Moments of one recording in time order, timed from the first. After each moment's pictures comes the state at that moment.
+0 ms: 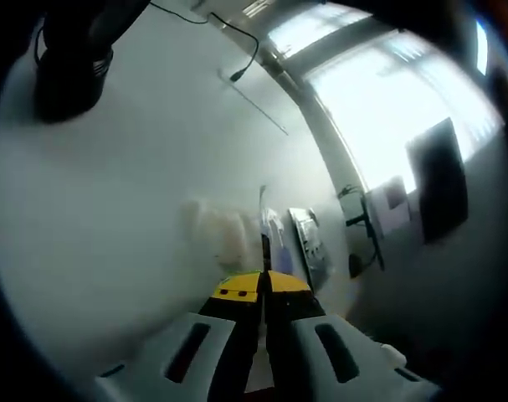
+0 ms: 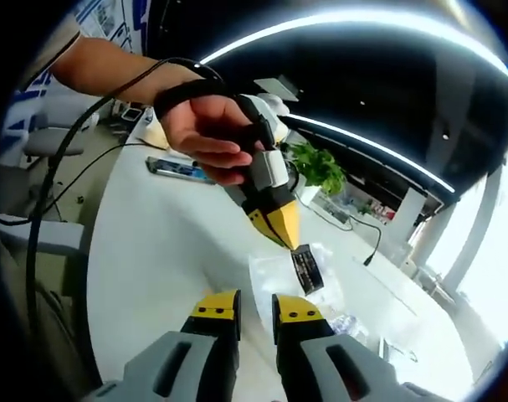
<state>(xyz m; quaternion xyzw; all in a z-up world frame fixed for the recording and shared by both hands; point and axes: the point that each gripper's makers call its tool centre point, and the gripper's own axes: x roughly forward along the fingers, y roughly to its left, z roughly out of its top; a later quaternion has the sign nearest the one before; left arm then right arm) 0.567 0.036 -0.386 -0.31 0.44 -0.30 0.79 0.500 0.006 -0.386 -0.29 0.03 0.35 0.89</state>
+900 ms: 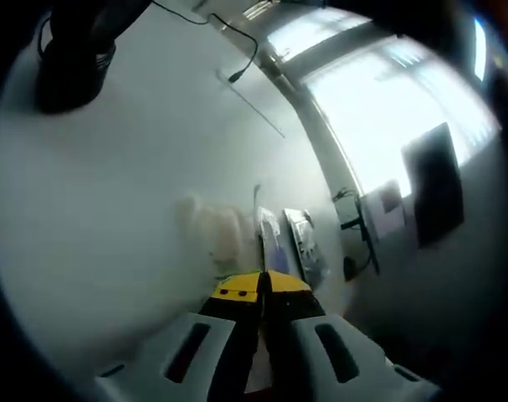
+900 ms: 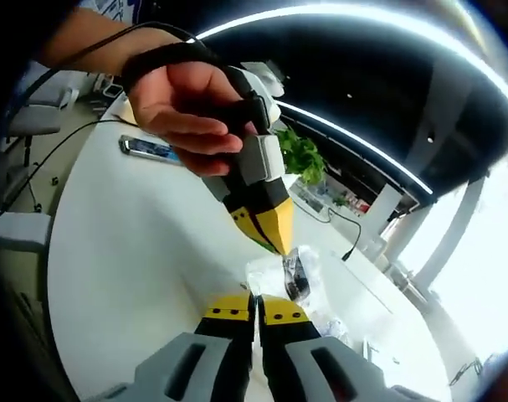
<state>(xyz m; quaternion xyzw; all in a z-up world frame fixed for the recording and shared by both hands) 0.563 0.032 -0.386 -0.32 0.43 -0.30 0.79 0.520 0.013 -0.385 -0.35 0.03 0.26 0.90</state>
